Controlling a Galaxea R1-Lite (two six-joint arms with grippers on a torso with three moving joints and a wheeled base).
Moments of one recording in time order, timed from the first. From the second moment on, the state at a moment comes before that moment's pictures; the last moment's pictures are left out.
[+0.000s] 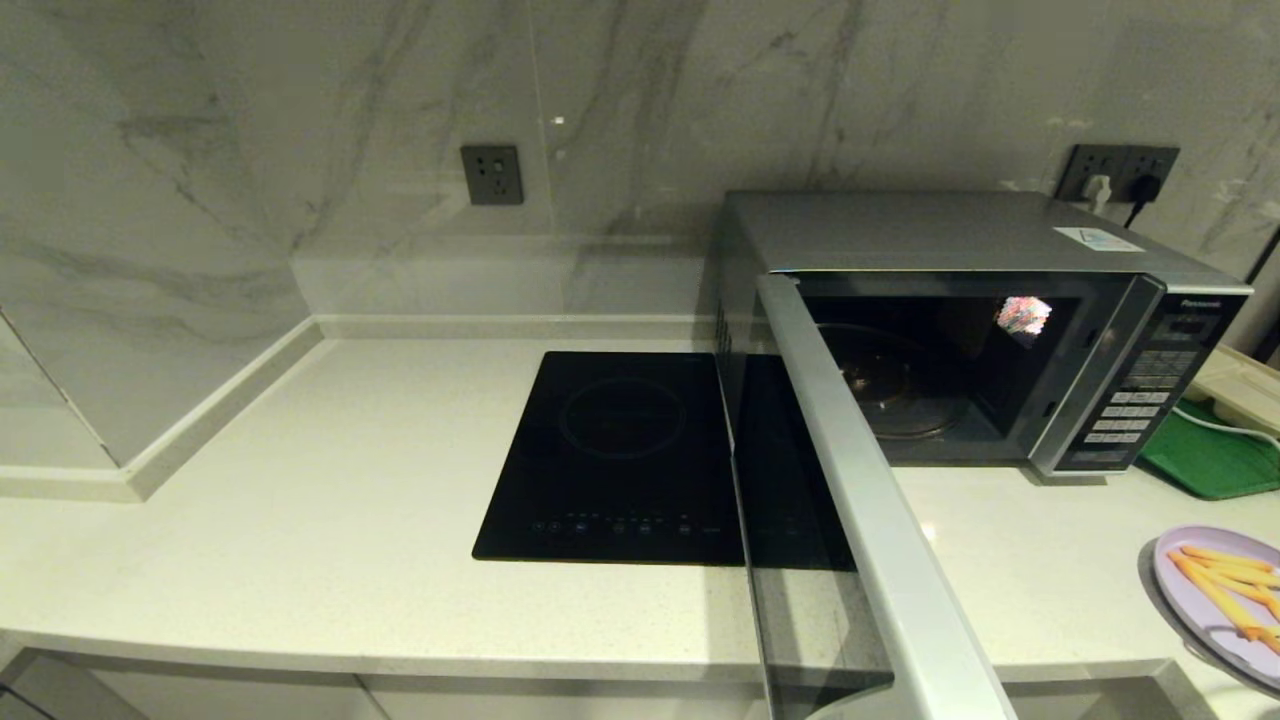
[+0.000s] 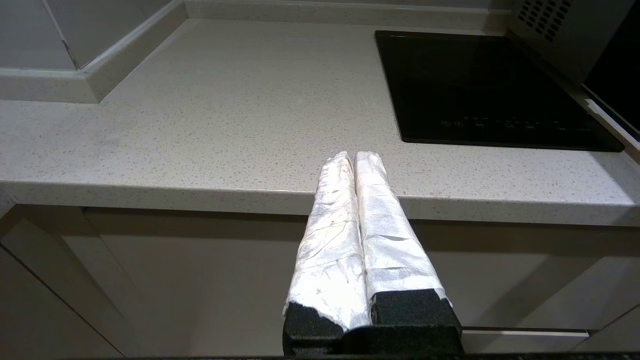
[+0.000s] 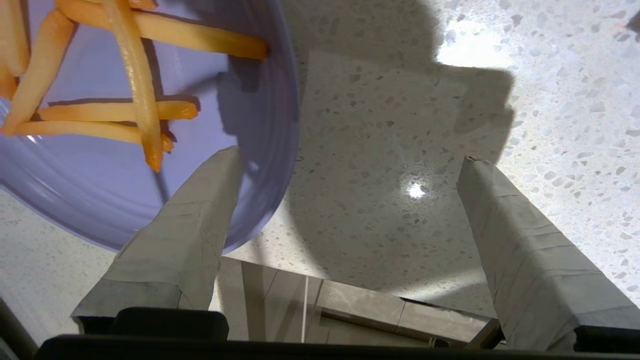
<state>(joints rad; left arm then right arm) 0.00 0.00 0.00 -0.01 0.01 -0.05 -0.95 1.86 -0.89 0.32 0.13 0.65</state>
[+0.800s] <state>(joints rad) 0.00 0.00 0.00 -0.01 0.01 -0.05 -0.94 1.90 -0.93 0.31 0.15 0.65</state>
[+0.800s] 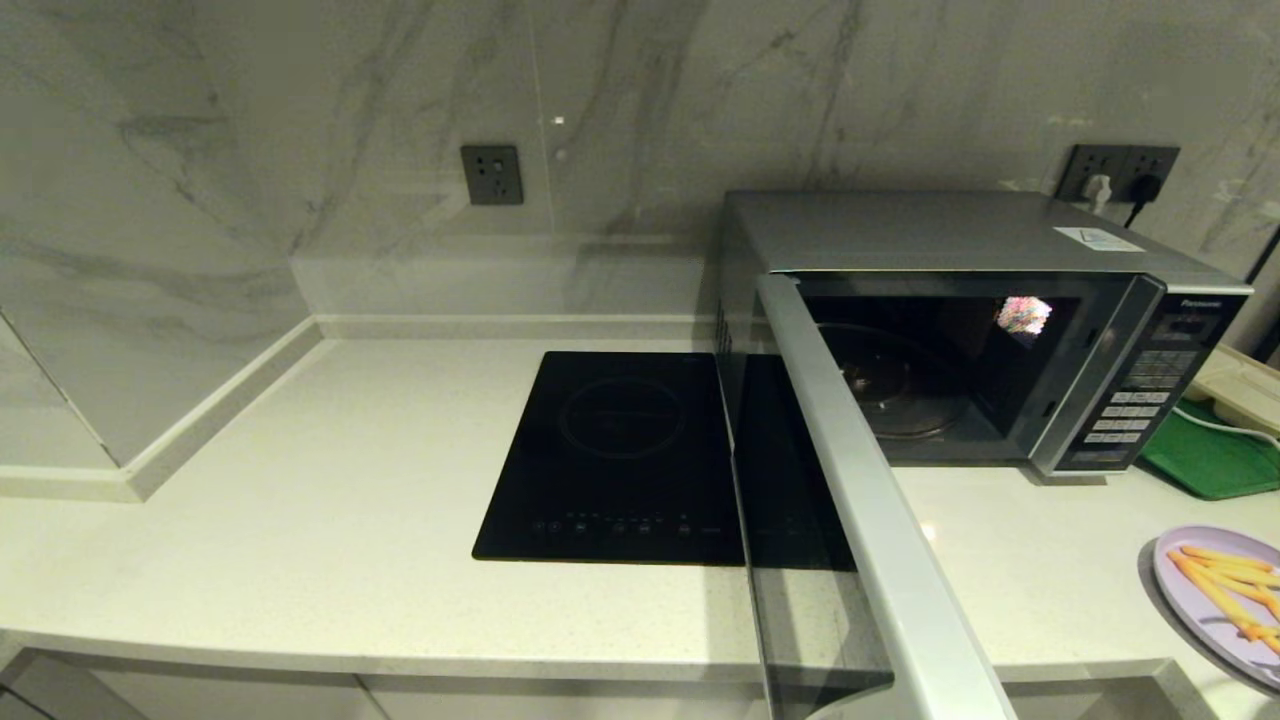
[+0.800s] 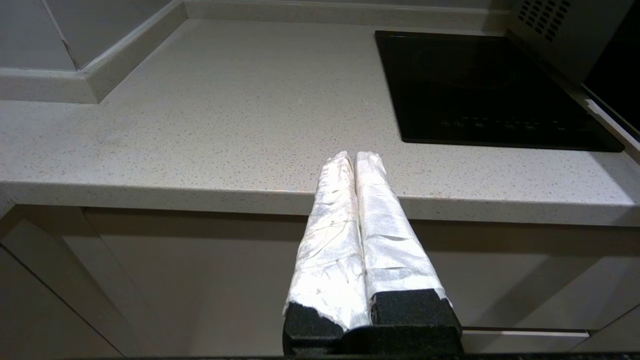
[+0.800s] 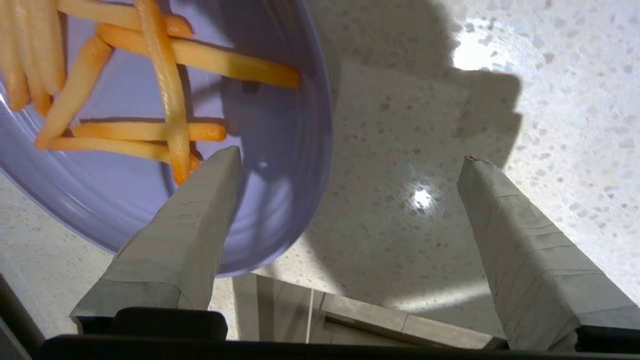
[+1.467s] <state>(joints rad) 0.00 0.00 0.00 -0.01 0.01 -0.05 -0.93 1.94 -0.93 0.27 0.15 0.65</state>
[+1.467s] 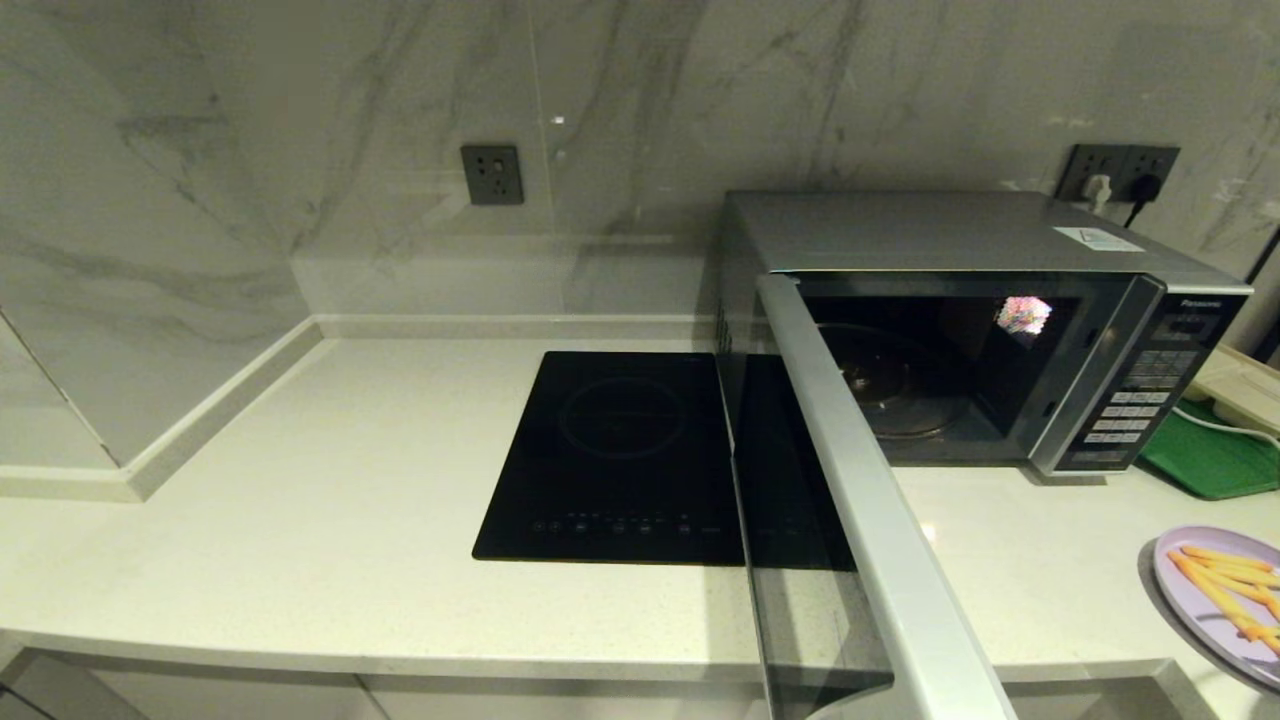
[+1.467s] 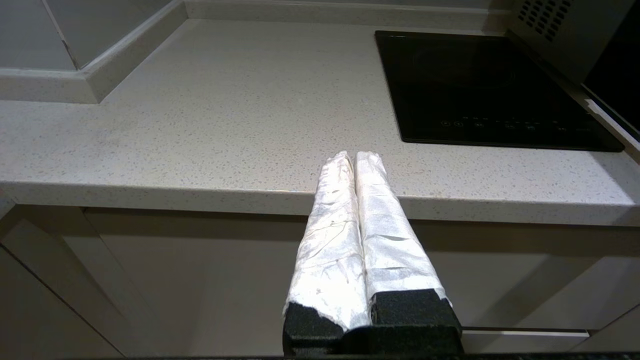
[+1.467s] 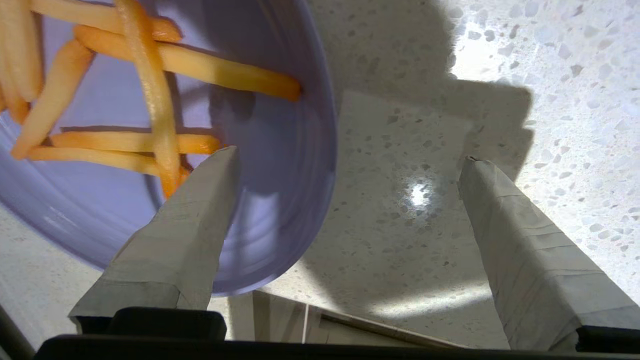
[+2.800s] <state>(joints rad) 0.00 0.00 0.00 -0.01 0.01 -0.05 -0.93 1.95 -0.93 0.27 0.05 0.65</state>
